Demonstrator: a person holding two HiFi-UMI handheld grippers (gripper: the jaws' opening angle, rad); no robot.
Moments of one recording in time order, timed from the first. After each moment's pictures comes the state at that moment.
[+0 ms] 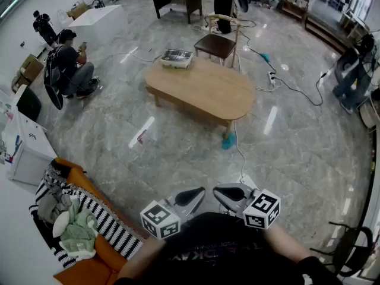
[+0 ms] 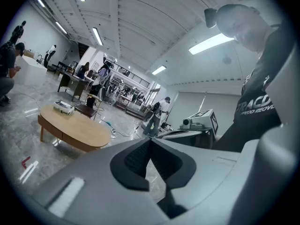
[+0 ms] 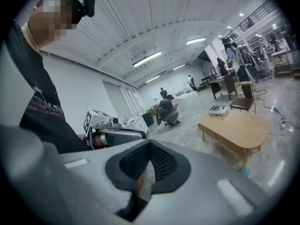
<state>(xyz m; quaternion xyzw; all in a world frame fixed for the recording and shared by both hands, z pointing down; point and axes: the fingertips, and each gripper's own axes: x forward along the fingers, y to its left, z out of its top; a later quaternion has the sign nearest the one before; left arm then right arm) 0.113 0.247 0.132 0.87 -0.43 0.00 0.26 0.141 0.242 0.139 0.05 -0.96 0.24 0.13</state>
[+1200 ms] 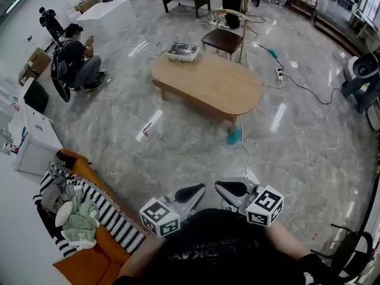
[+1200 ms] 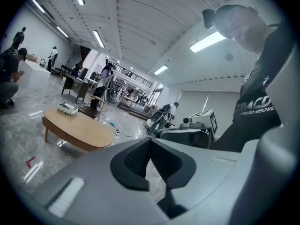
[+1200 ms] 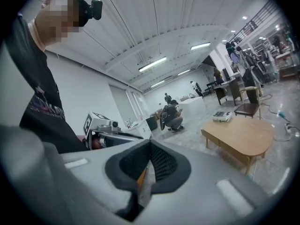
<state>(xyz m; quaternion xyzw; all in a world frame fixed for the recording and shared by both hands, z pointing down) 0.129 0.253 0.129 0.86 -0.45 0.00 0.25 0.159 0.239 0.127 0.03 -0.97 0.22 0.10</state>
